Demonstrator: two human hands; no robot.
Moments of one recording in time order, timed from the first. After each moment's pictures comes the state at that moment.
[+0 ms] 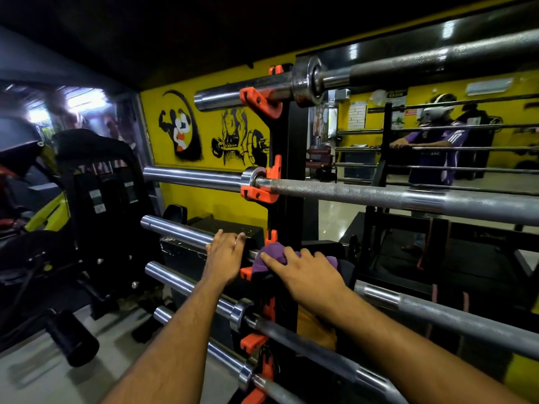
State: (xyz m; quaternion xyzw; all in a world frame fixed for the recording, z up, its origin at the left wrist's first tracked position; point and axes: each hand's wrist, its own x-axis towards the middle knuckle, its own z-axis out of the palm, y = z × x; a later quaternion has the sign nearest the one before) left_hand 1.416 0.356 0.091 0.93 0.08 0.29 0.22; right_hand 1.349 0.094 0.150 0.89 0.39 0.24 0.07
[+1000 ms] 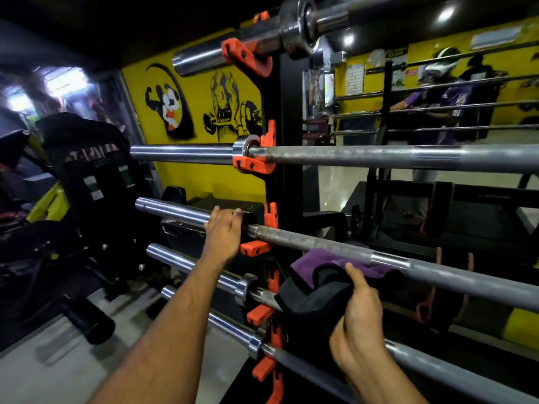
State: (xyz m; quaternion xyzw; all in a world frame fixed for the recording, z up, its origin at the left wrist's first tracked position) left_hand 1.426 0.368 0.081 0.92 0.05 0.30 0.24; right_hand 1.272 0.078 0.100 0.29 -0.17 -0.02 -0.94
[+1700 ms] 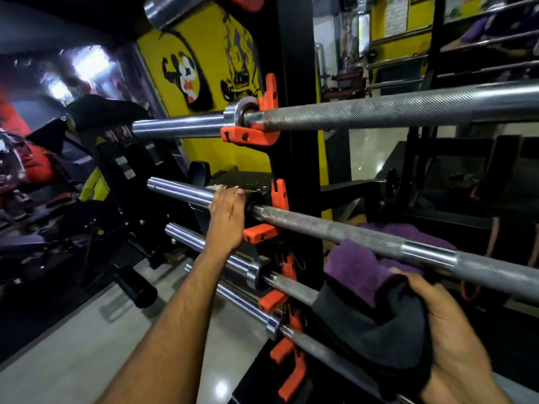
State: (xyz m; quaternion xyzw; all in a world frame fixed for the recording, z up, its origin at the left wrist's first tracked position) left_hand 1.399 0.358 0.089 0.92 -0.01 0.36 0.17; right_hand 1.276 0.015 0.101 0.26 -0.04 -0.17 -0.95
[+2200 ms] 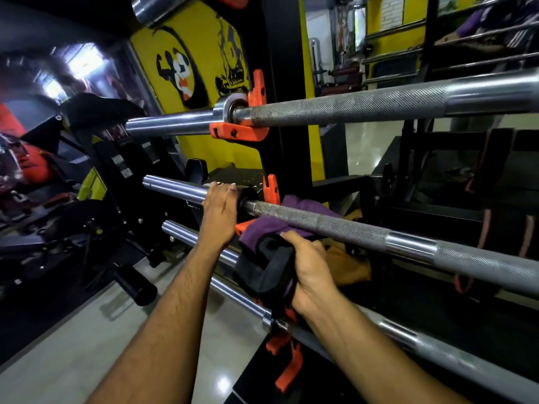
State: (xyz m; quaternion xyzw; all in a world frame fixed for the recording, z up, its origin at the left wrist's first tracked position) left_hand 1.399 0.360 0.092 0.92 0.00 0.34 0.17; right_hand 1.305 0.121 0.113 0.27 -0.08 -0.21 -0.94
